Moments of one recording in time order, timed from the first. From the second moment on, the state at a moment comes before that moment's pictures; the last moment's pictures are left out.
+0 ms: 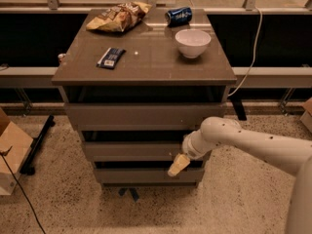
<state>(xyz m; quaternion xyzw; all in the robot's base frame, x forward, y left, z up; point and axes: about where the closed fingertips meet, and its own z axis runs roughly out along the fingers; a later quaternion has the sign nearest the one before) 0.611 -0.105 0.489 -0.51 0.82 0.13 0.22</state>
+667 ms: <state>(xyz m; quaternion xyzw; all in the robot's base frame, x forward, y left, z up) 0.652 -0.084 0.446 -0.52 0.81 0.17 0.22</state>
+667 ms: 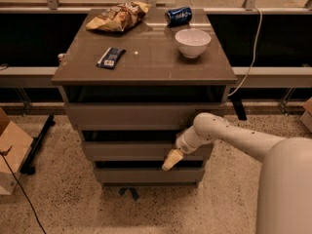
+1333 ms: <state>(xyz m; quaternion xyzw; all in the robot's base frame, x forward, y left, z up) 0.661 -0.075 0.435 -0.52 0.81 0.18 0.21</state>
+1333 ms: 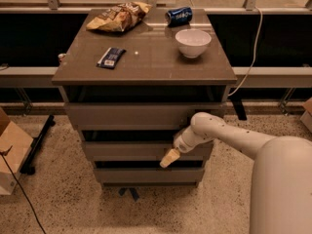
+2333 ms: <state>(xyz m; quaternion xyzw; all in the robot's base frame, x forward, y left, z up) 0.637 -0.082 0.438 -0.52 0.81 0.18 0.20</state>
